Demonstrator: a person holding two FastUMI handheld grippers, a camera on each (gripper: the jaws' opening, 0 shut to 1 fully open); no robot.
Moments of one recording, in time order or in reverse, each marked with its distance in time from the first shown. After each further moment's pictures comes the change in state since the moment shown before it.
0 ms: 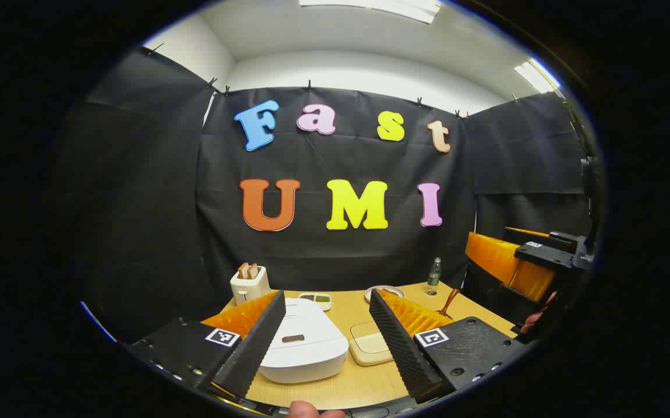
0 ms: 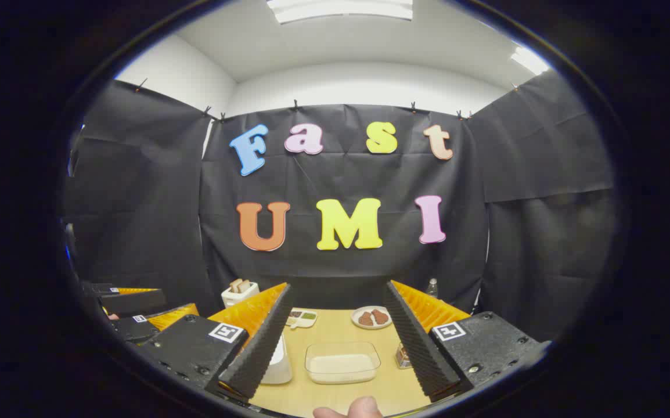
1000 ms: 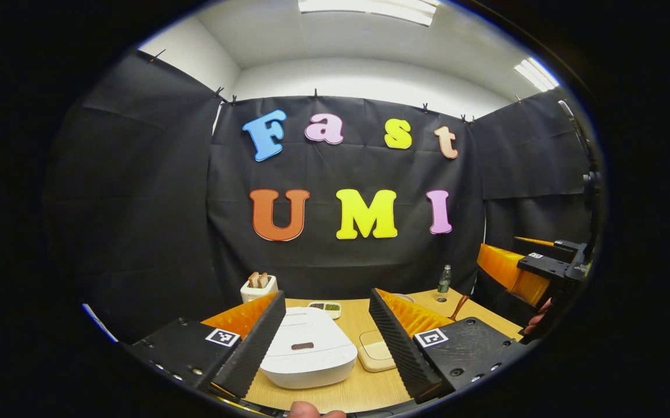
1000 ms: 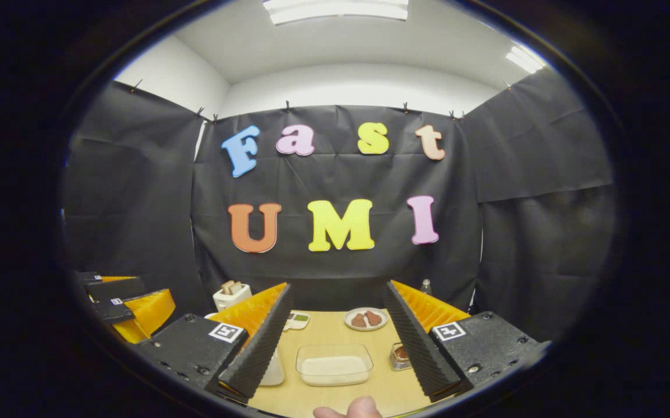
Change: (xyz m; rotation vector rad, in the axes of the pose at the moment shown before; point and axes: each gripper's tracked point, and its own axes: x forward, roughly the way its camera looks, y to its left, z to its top) left arm -0.006 0.007 0.010 0.010 -0.044 0.052; right arm 0.002 -0.021 -0.003 0.016 -0.015 -0.041
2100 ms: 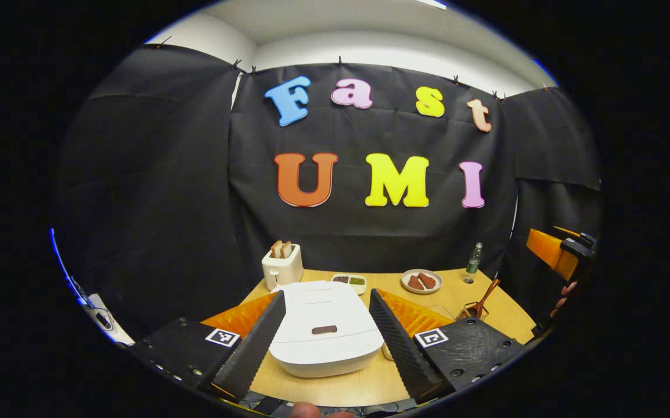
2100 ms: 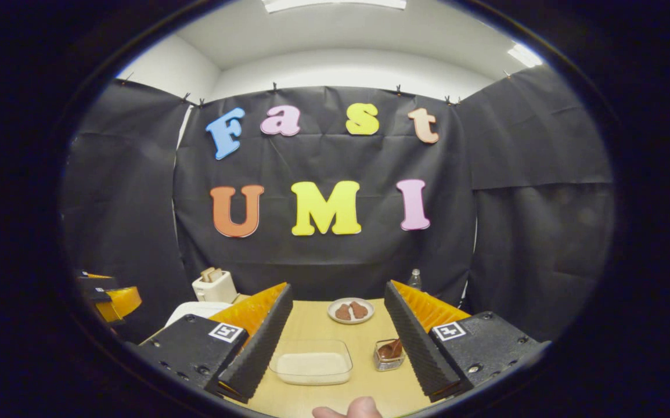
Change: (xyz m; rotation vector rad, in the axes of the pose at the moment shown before) left arm 0.047 0.037 -0.065 -0.045 0.247 0.127; right arm 0.073 -0.051 -0.038 -0.008 0.084 -0.017
